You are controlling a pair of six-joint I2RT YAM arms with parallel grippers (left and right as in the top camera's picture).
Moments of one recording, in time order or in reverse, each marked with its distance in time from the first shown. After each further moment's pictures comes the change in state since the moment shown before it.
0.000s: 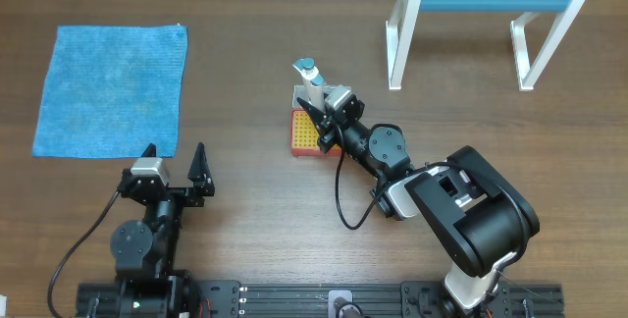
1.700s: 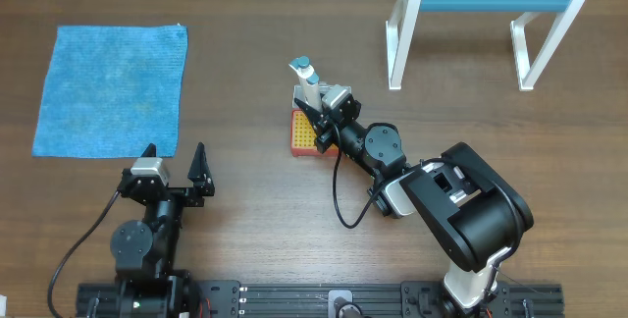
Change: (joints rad) left arm 0.000 0.000 0.000 0.000 0.000 0.000; right arm 0.009 0.034 0.015 -0.005 0.000 0.011
